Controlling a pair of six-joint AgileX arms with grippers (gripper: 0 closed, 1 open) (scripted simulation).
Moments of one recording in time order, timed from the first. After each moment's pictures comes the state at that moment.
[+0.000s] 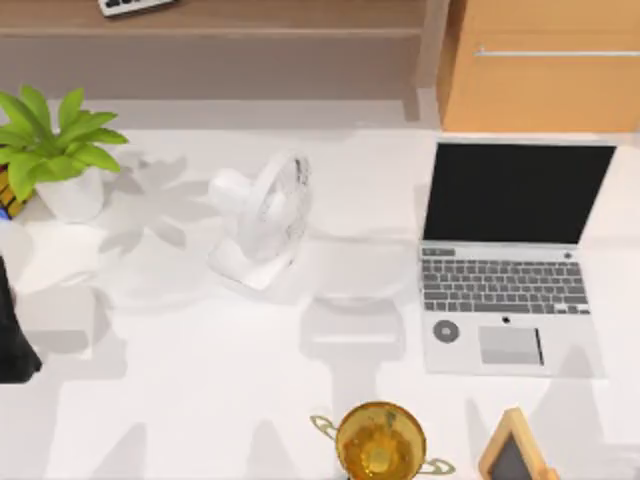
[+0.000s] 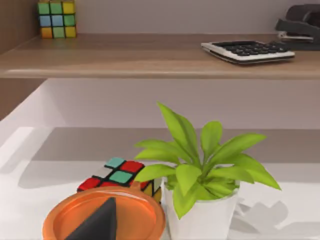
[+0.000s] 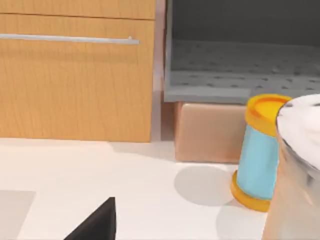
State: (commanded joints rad) left arm 0.00 0.00 0.00 0.00 0.00 0.00; right arm -0.50 1.01 0.12 0.73 -0.47 -0.12
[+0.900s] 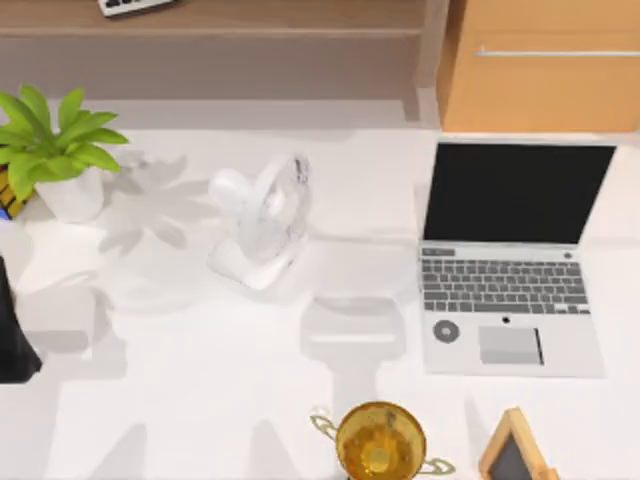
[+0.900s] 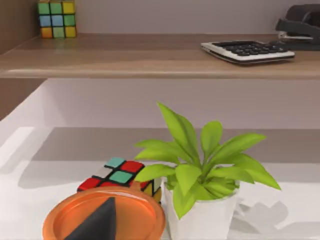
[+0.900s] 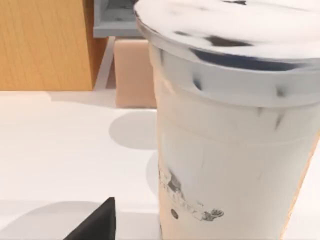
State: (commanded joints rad) left arm 0.00 0.00 0.00 0.00 0.00 0.00; right arm -0.81 1.62 0.19 1.17 -0.76 -0.19
